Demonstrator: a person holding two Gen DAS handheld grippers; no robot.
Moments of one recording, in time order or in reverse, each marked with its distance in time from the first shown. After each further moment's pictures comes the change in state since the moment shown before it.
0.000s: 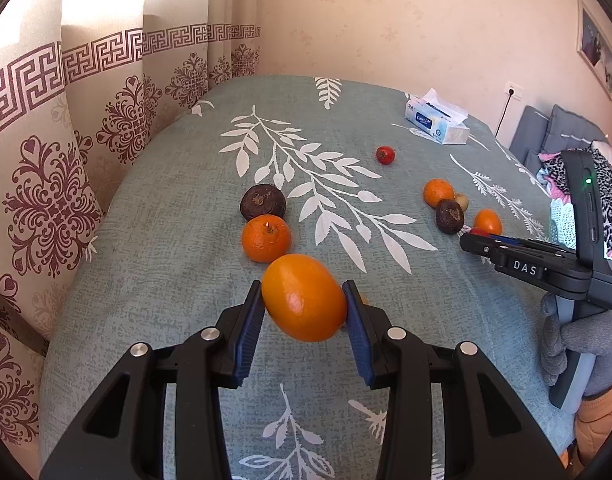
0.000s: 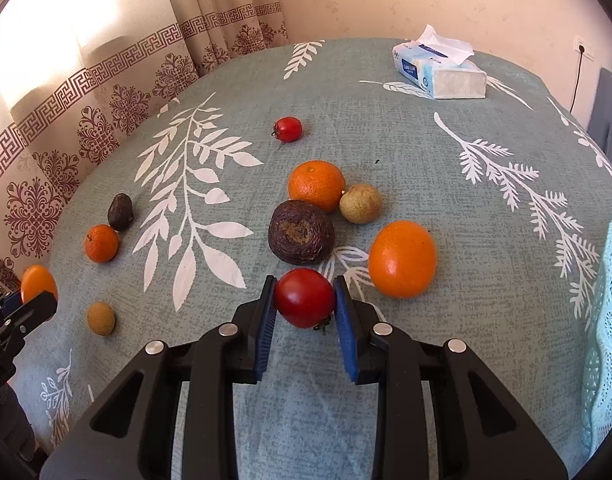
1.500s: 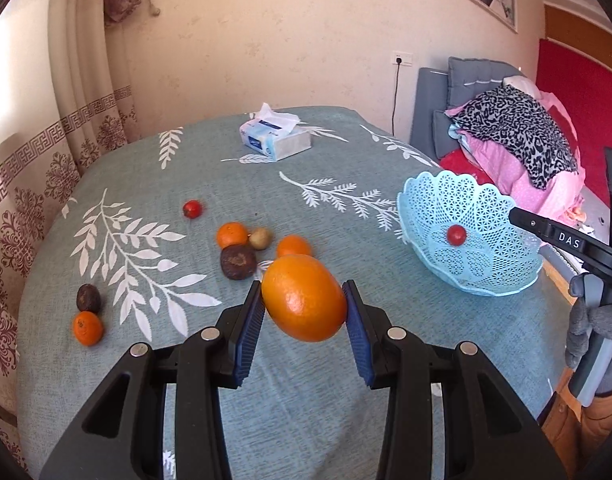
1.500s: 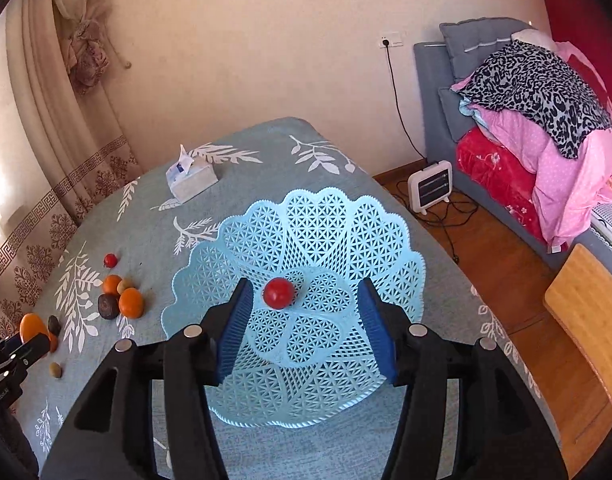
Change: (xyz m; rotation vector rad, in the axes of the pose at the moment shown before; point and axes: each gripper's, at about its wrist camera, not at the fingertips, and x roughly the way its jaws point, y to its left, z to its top) left arm -0.020 -0.202 0.026 0.322 -0.043 -0.226; right arm -0.202 -0.193 -0.082 0.424 -0.328 -0.337
